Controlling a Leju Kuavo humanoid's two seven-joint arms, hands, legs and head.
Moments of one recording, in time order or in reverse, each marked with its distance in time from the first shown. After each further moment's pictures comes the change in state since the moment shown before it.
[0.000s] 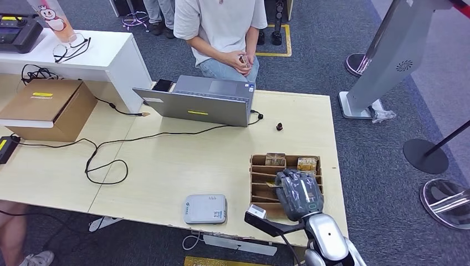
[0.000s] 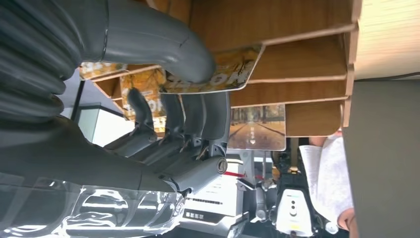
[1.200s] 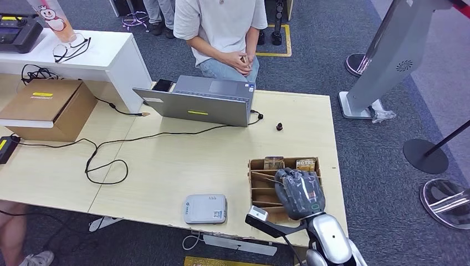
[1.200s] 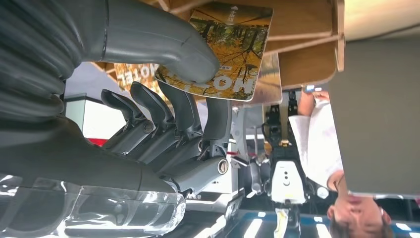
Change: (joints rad) left arm -0.003 -0.007 0.005 -0.007 -0.033 0.011 -0.016; right arm 0.011 0.000 -0.012 -0.025 -0.039 -0.116 -0.067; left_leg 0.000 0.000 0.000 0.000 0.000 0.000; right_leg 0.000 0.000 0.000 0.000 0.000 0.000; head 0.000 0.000
